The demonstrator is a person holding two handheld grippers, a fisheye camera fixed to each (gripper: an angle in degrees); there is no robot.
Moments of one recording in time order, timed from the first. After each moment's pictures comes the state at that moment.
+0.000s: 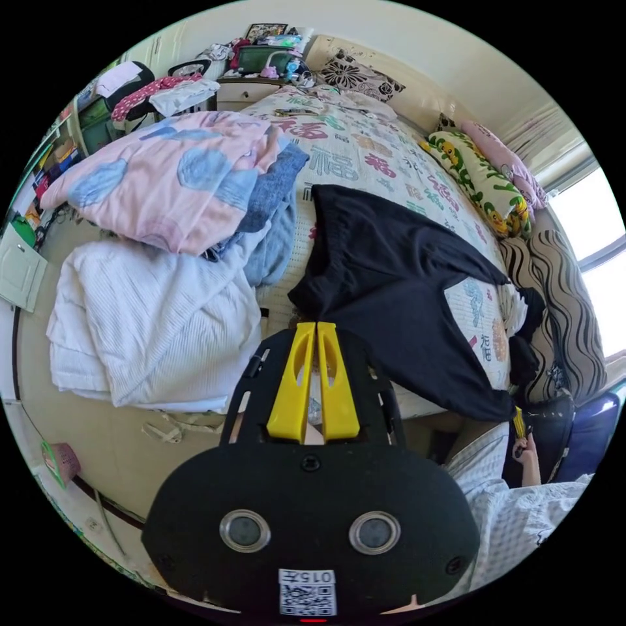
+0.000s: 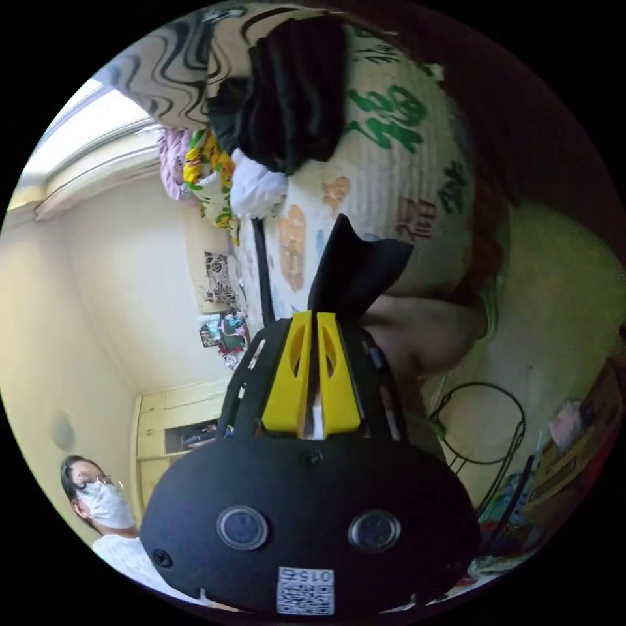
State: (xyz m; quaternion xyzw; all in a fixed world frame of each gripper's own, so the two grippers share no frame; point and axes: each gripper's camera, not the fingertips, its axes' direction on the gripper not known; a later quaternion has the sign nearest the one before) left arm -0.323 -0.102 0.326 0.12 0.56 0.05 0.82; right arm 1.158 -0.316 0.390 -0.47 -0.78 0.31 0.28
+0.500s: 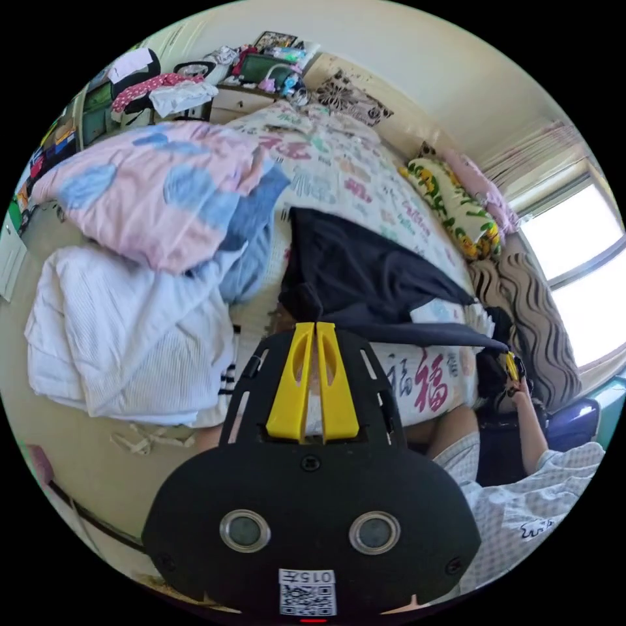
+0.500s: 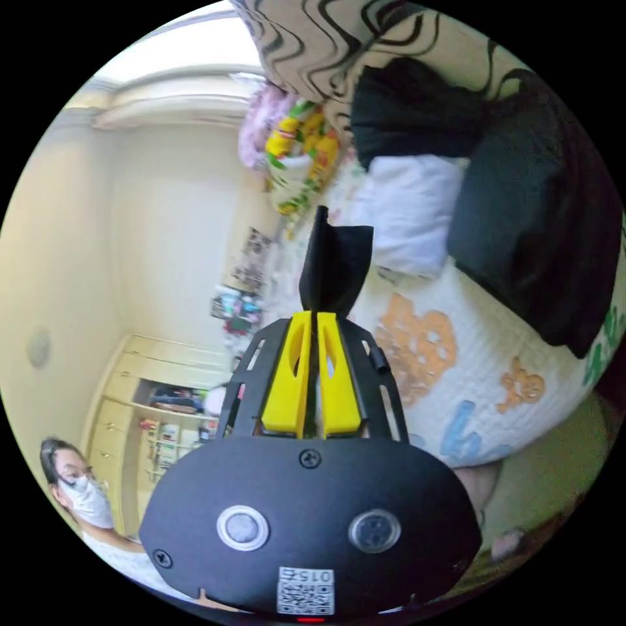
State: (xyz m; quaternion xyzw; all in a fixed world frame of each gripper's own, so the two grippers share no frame) left arm -0.269 -0.143 0.380 0.12 0.61 0.04 0.78; right arm 1.097 -0.466 0.391 -0.37 -0.84 0.21 0.35
